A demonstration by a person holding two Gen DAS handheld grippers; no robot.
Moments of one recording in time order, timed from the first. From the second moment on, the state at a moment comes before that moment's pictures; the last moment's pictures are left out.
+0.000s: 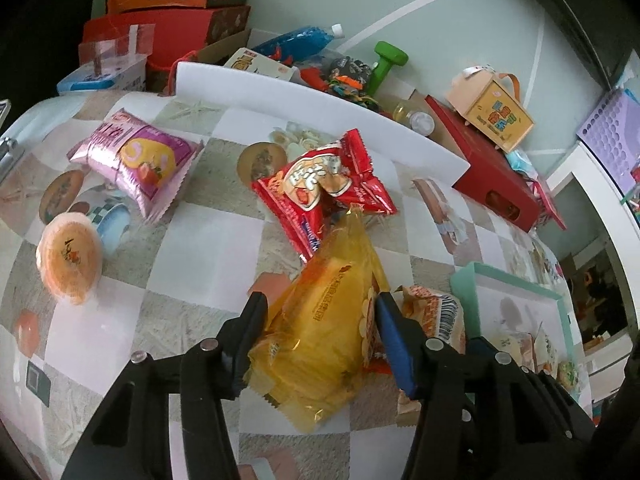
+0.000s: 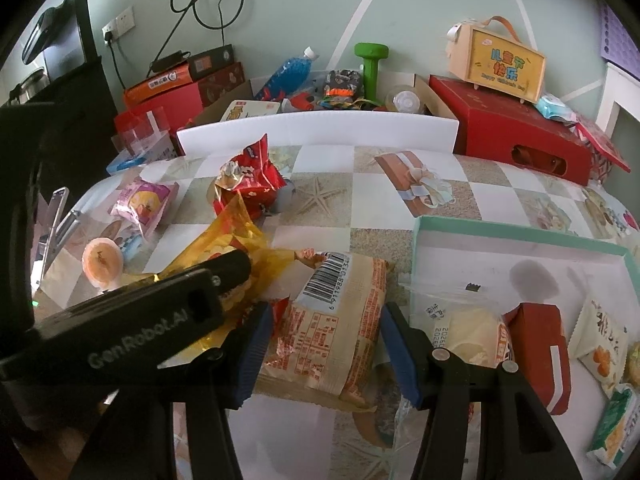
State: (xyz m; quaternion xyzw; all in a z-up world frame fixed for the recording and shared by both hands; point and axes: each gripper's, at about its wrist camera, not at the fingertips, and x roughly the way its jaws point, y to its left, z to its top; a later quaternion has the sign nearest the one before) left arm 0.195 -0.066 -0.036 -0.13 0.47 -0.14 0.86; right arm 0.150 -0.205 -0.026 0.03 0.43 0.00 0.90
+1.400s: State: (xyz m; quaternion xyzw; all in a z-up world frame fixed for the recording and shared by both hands) left arm 0.155 -0.011 -0.041 -0.17 0.48 -0.07 0.86; right arm 0.130 -0.182 -0.030 0.00 0.44 0.04 0.90
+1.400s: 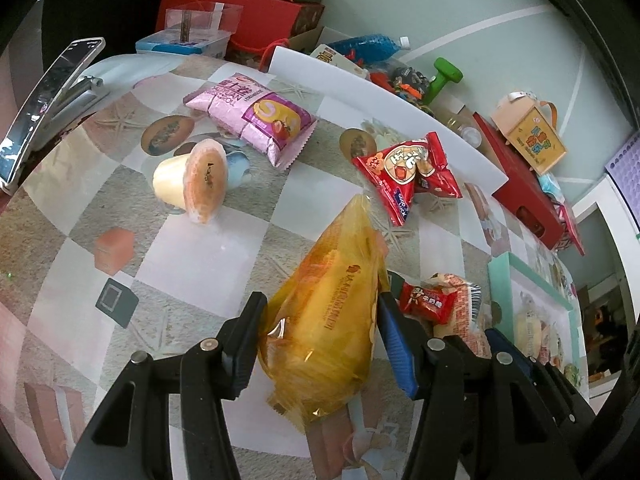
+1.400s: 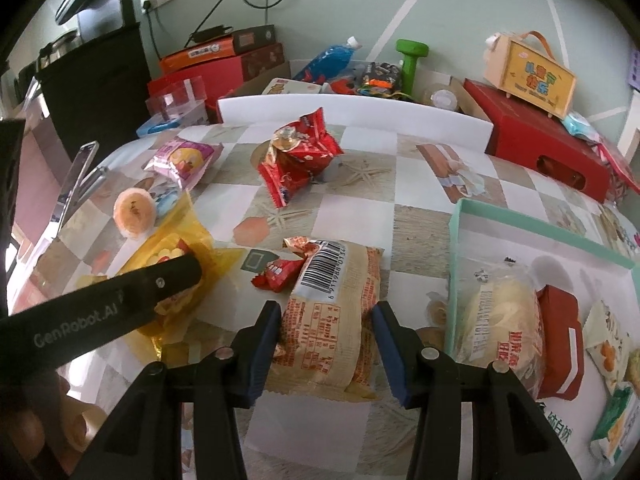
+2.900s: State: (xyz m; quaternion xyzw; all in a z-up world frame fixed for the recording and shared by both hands) left arm 0.158 -0.033 -0.041 -0.13 0.48 -0.08 0.86; right arm 0.134 -0.194 -0.036 0.00 0.43 0.00 0.90
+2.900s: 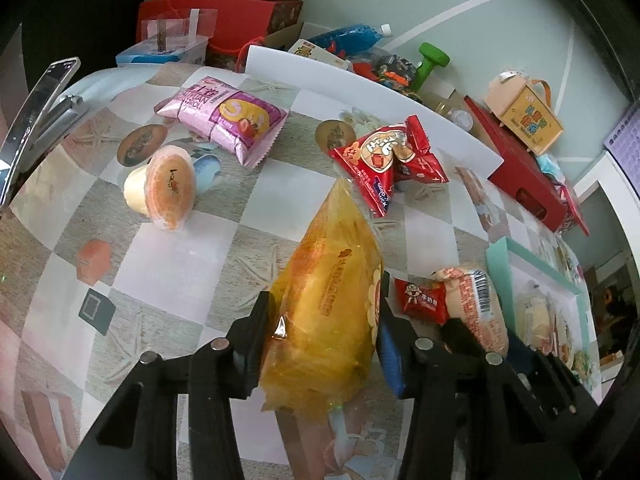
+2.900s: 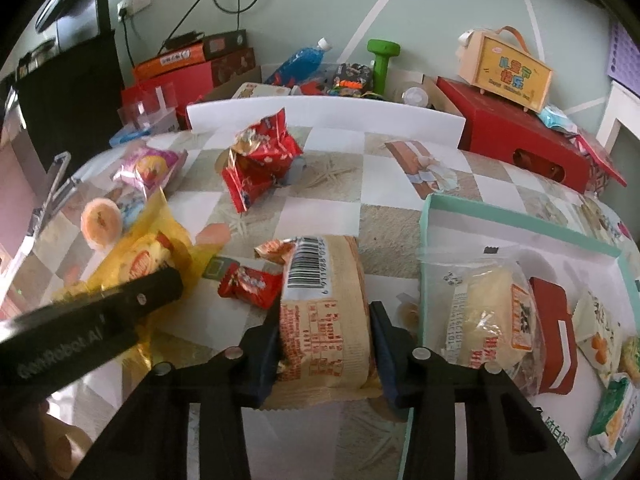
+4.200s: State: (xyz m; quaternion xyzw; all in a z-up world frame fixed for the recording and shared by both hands) left arm 0.123 -0.102 0.039 -0.12 0.39 -0.18 0.89; right arm 0.081 -0.324 0.050 0.11 0.31 -0.13 0.94
